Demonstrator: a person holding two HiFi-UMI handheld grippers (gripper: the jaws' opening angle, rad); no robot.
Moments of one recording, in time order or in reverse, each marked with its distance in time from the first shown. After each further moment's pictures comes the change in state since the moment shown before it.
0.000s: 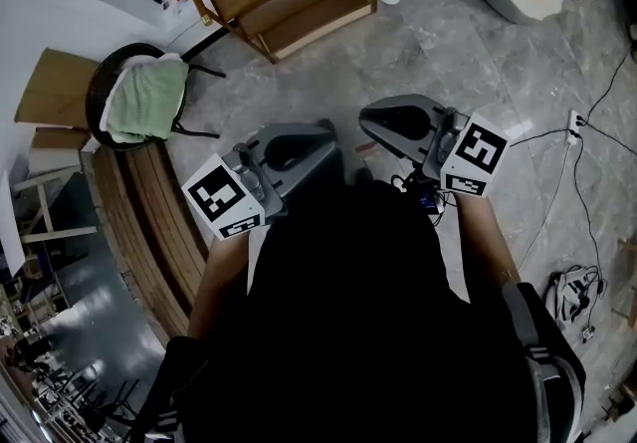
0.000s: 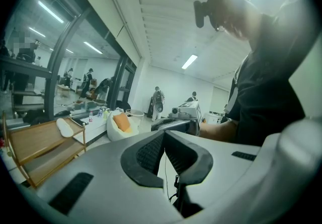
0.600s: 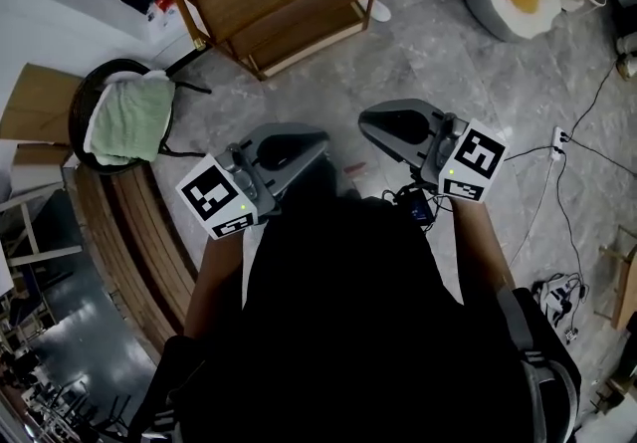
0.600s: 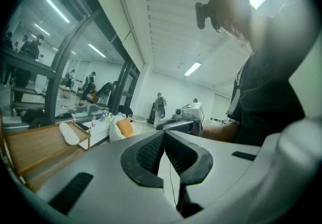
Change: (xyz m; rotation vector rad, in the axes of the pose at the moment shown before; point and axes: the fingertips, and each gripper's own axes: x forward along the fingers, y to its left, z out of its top) left arm -0.005 0.104 0.018 -0.035 -0.074 -0.011; right arm 0.047 -0.082 0.020 0.000 0.052 -0.041
